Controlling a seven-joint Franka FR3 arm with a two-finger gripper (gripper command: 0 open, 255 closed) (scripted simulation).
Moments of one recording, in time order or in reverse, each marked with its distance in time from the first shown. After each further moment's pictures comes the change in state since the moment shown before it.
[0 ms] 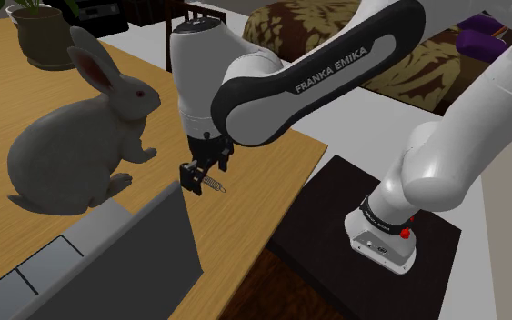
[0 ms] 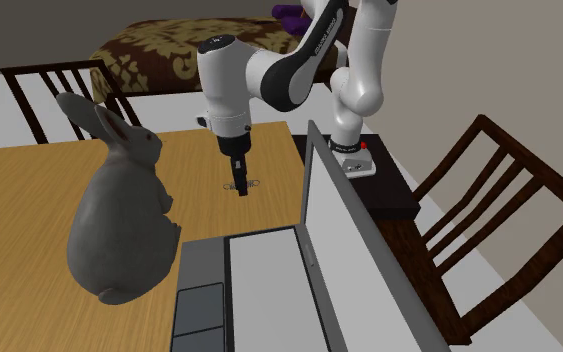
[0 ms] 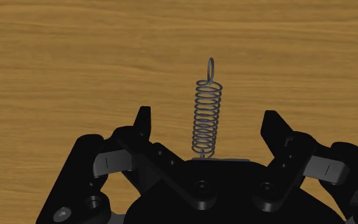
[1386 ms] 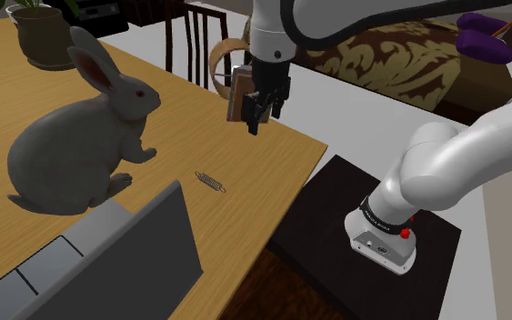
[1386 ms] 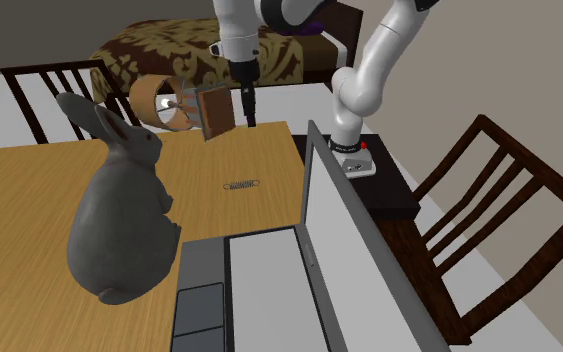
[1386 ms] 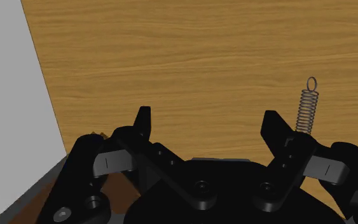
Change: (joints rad) arm -0.064 -0.425 -0.238 -0.109 0.089 -0.352 -0.248
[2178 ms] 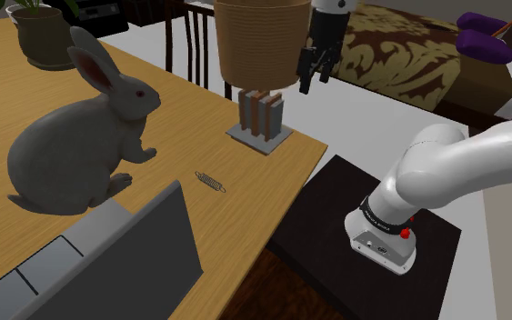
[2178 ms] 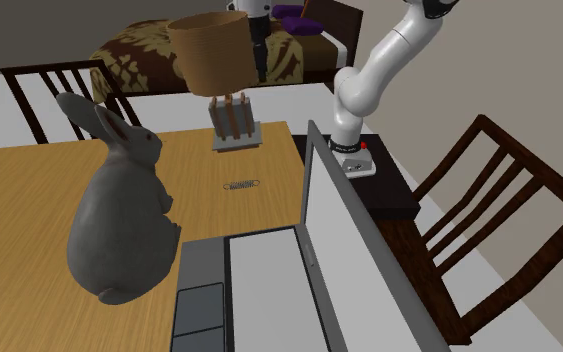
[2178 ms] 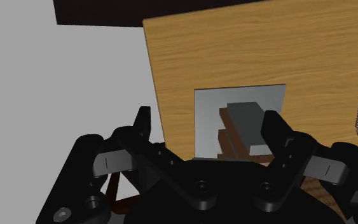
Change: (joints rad) arm -0.106 -0.204 -0.219 0.014 -0.112 -0.260 -0.169
